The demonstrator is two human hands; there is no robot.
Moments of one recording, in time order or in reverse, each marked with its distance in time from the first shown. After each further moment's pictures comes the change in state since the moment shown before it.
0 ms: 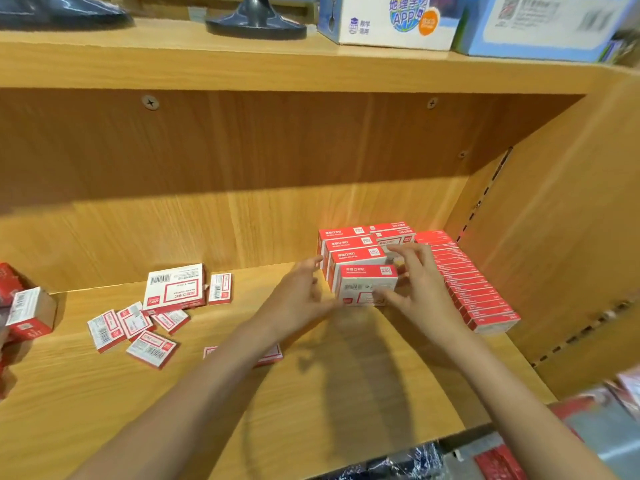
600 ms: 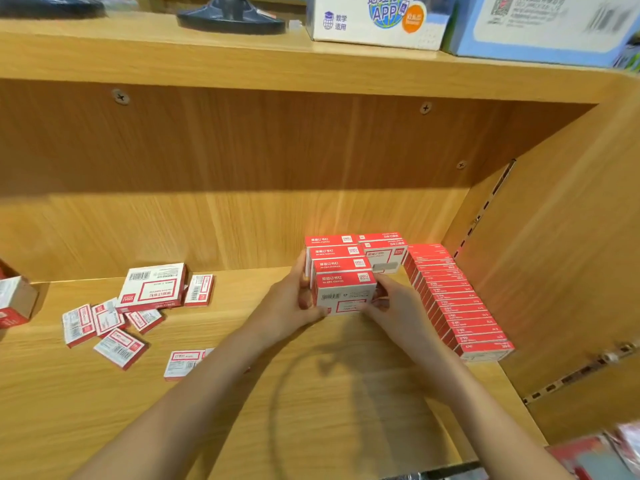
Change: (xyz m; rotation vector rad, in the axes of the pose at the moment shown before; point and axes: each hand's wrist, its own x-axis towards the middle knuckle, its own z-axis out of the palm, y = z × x) left_hand 0.015 -0.005 0.023 -0.067 0.049 -0.016; right_hand 0.025 0.035 0.018 0.143 -0.129 -0.086
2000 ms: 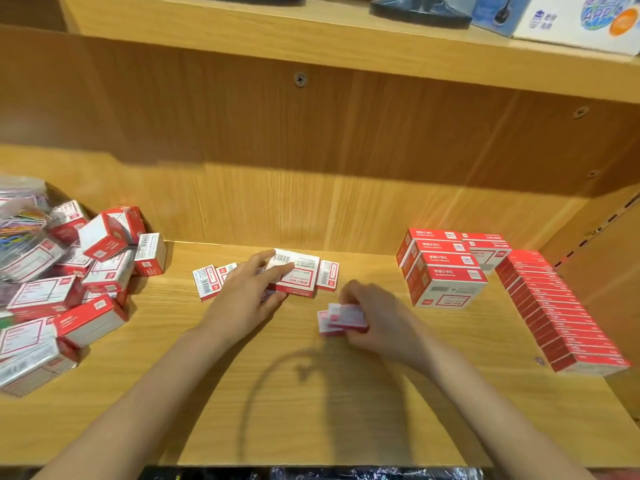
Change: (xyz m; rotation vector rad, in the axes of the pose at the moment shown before) left_hand -0.101 -0.112 -0.129 0.444 0.257 0.032; right_hand -0.007 -0.123 0.099 -0.245 -0.420 -0.303
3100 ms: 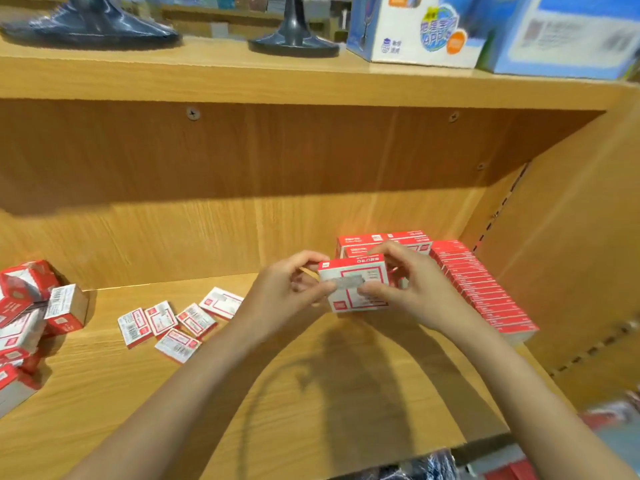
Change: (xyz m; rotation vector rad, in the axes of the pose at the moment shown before) left_hand 0.050 0.136 0.013 -0.697 -0.090 0.178; right_hand -0.061 0.031 -0.093 0.376 0.406 0.124
